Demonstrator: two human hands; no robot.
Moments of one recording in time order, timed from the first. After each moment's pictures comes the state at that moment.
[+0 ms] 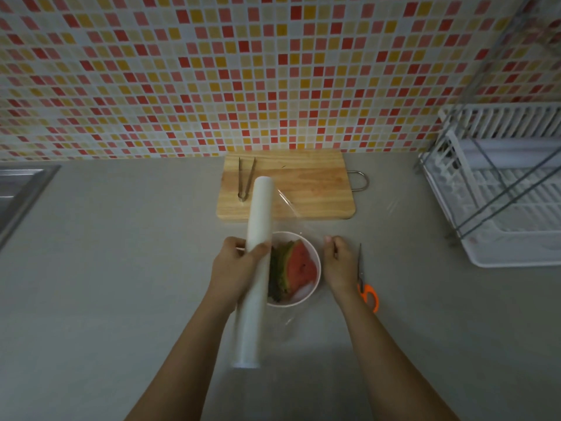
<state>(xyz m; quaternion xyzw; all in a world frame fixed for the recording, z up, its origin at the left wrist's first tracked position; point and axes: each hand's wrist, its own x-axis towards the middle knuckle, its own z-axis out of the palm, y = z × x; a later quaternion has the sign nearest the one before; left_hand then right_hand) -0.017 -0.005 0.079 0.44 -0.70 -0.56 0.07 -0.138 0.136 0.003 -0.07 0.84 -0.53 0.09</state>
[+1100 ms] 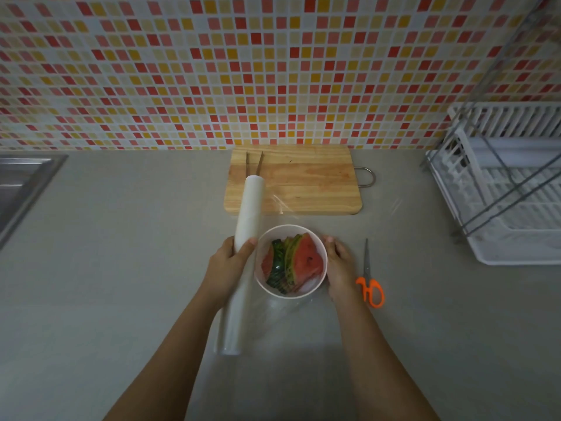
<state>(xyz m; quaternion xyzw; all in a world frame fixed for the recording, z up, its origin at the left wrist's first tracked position) 0.007 -0.032 0.045 0.41 -0.73 -0.54 0.07 -0.125 0.124 -0.017 0.10 0.70 -0.66 0.24</state>
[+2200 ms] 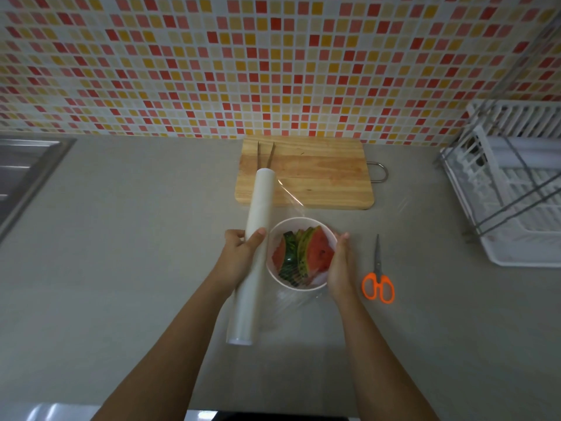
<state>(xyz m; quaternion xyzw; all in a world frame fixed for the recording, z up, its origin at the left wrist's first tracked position) 0.007 -0.040 0.044 0.42 -0.67 -0.60 0.05 -0.100 0.113 -0.013 0.06 0.74 -0.64 0.20</state>
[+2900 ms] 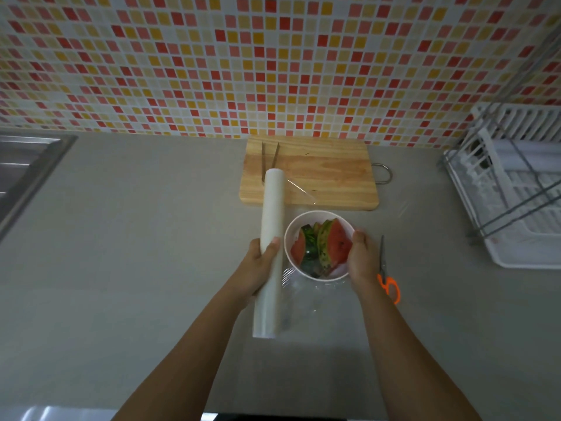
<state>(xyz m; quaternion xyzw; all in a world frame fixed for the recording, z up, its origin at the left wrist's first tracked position) 0.009 -0.024 0.026 0.40 -0.64 -0.65 -0.01 -0.131 0.118 0.006 0.10 0.81 -0.57 0.11</state>
